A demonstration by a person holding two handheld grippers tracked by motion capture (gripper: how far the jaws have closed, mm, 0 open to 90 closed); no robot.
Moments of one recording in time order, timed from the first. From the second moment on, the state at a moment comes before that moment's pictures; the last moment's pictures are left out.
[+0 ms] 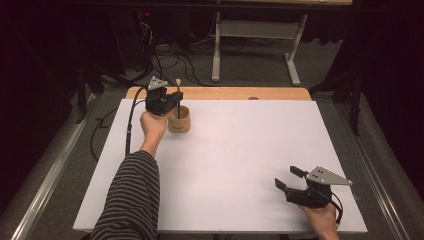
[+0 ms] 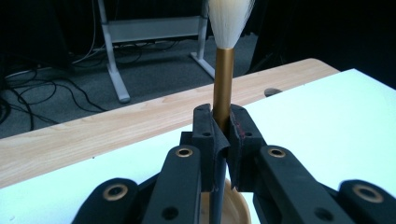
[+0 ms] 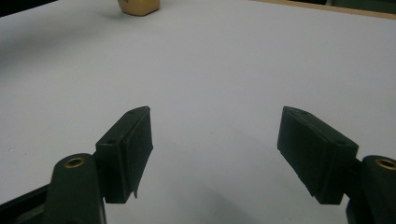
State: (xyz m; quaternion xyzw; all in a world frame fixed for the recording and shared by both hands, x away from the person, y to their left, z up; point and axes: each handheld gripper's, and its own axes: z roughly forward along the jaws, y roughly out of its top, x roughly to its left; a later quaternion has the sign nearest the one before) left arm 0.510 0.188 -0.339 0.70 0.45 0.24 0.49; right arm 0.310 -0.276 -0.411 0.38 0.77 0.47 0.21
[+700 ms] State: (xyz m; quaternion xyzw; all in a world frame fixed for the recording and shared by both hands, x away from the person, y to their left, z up) left arm 0.516 0.184 -0.349 0.72 0.46 0.22 0.47; right arm 0.310 -0.276 -0.412 0.38 0.77 0.47 0.20
